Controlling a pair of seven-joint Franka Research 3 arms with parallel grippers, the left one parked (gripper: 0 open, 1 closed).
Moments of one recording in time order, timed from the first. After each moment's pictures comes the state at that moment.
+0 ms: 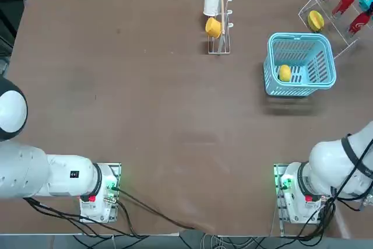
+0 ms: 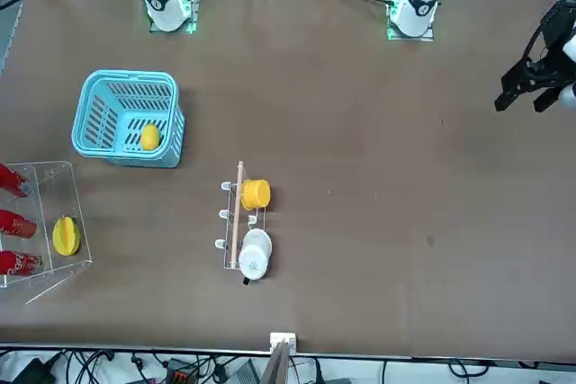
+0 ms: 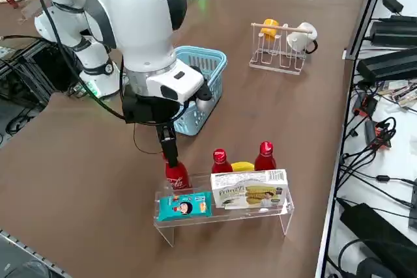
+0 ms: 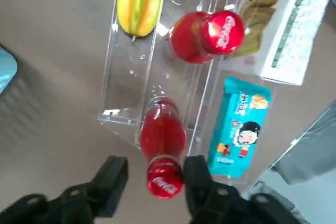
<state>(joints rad) -0.40 0.44 -0.10 -1.47 -0.11 2.00 -1.13</state>
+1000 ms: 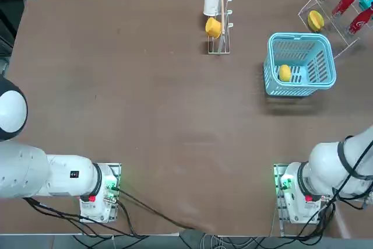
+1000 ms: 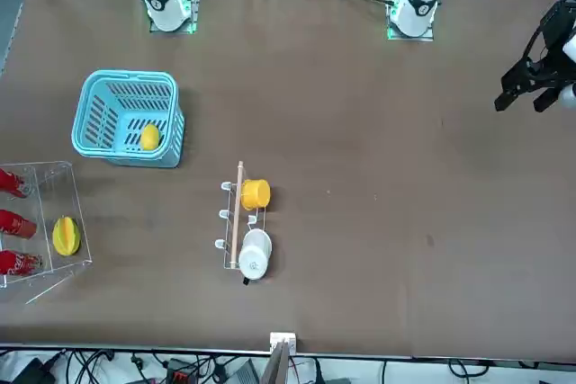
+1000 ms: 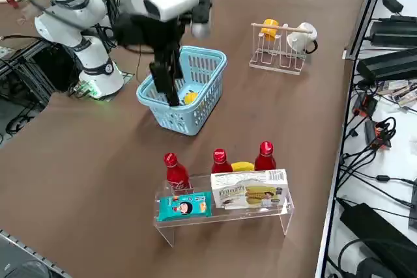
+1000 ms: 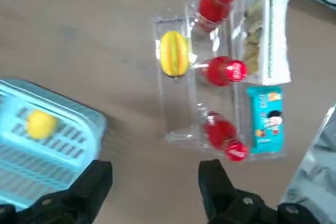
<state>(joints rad) -0.33 0.32 -0.08 -1.29 0.02 1.63 -0.74</state>
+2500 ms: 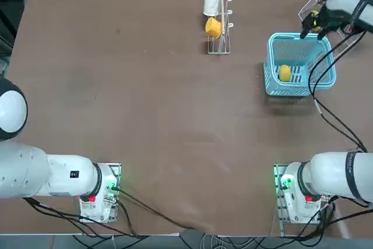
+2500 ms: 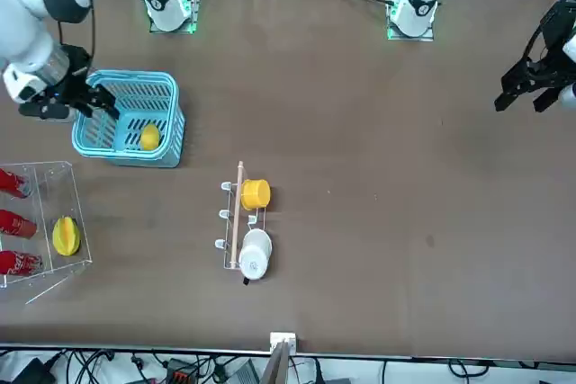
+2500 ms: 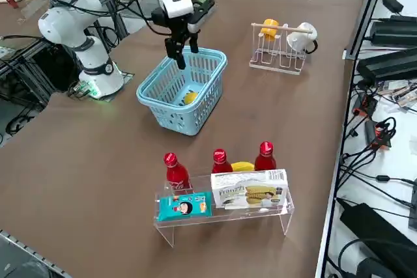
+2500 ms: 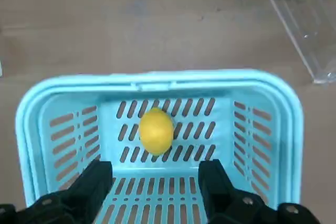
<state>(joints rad) -0.03 -0.19 -0.04 -2.32 0.02 2.14 0.00</state>
